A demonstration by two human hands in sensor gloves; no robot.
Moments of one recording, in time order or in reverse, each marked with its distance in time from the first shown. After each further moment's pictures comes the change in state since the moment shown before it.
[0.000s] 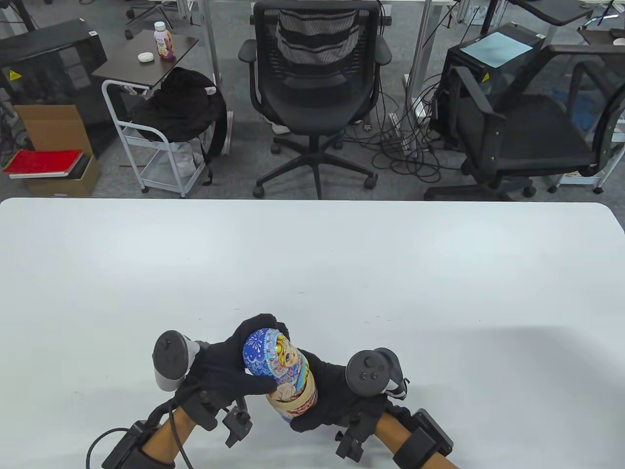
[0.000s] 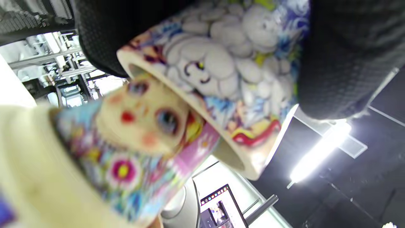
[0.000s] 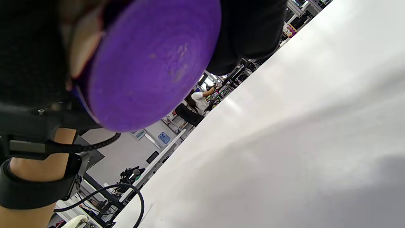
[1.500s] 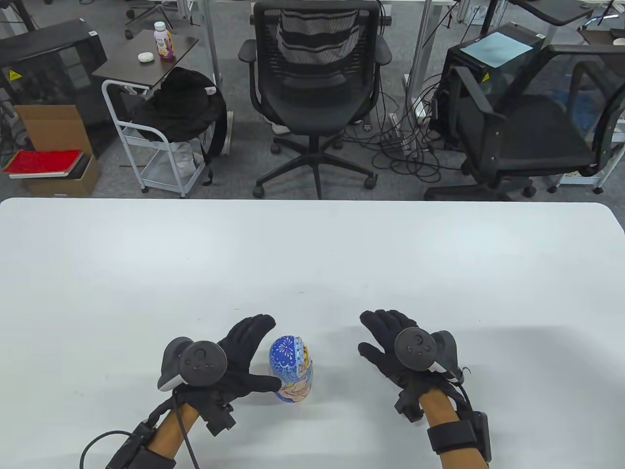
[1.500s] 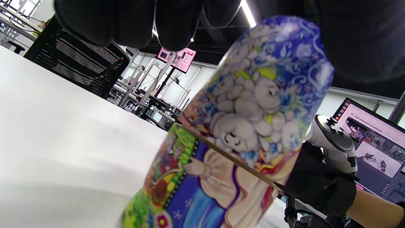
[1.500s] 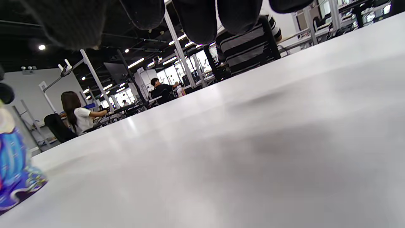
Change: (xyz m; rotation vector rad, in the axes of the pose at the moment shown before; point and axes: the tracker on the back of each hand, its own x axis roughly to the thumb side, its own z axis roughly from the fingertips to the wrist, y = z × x) left_hand -0.047 -0.019 0.010 -0.194 0.229 -0.602; right_hand -0.064 -0.088 0.042 -0.167 0.408 0.512
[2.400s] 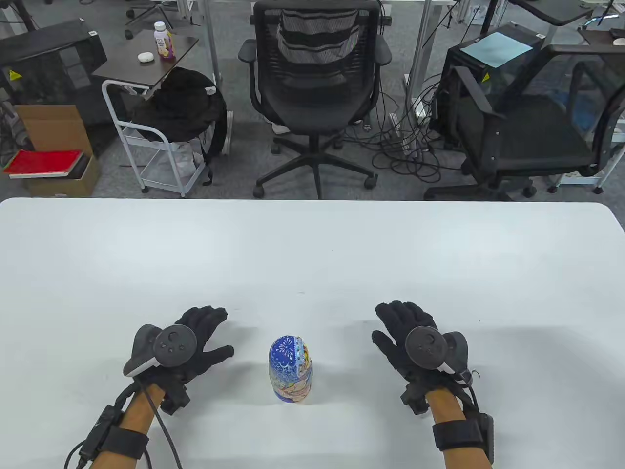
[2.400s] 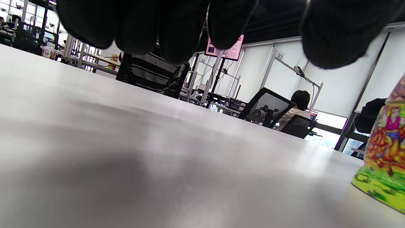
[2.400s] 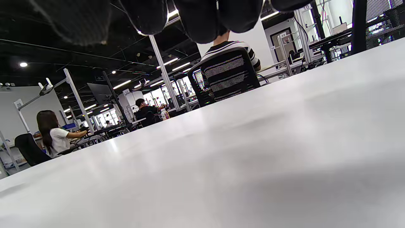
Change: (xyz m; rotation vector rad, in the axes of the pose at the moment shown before) left_hand -0.096 0.024 0.026 -0.073 0.248 -0.298; right_hand -0.020 -0.017 0.005 -0.163 0.075 0.045
